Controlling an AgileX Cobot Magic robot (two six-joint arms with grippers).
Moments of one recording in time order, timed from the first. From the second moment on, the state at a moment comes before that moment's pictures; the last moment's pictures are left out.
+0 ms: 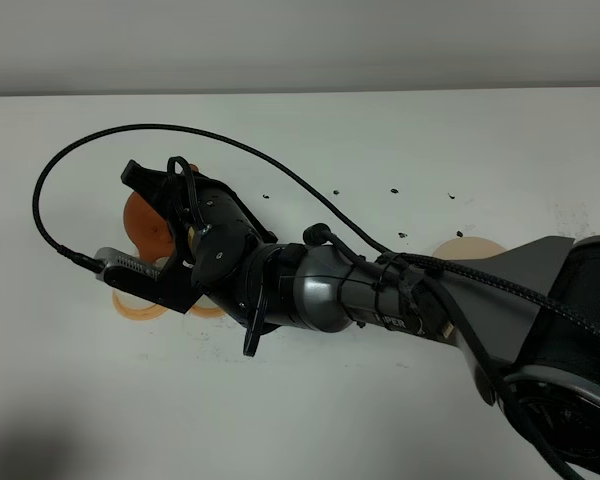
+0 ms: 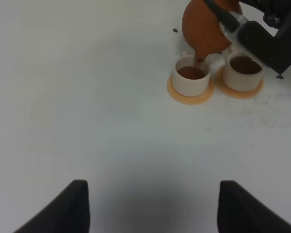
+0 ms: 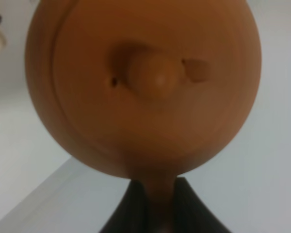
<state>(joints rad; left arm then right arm) 0.00 0.00 -0.51 -0.06 1.06 0.09 0.92 2.26 -1.57 -1.73 0.52 -0.38</state>
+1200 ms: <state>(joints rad) 0.00 0.00 -0.51 -0.06 1.06 0.09 0.93 2.26 -1.57 -1.73 0.52 -0.42</state>
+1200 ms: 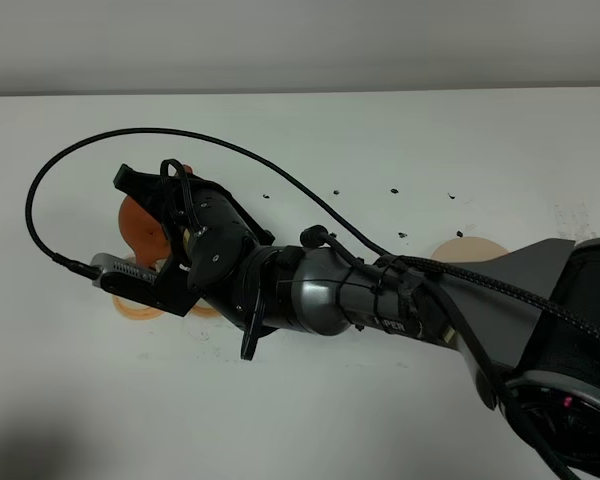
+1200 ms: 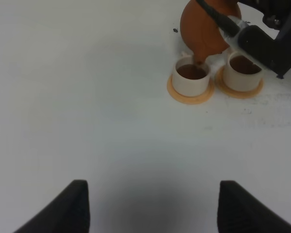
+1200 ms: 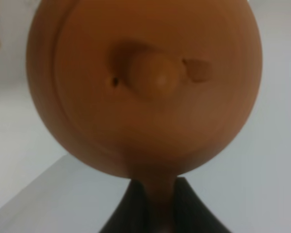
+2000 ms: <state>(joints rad) 0.00 0.00 -0.51 -0.06 1.06 0.09 0.93 2.26 -1.59 -1.73 0.52 -0.45</state>
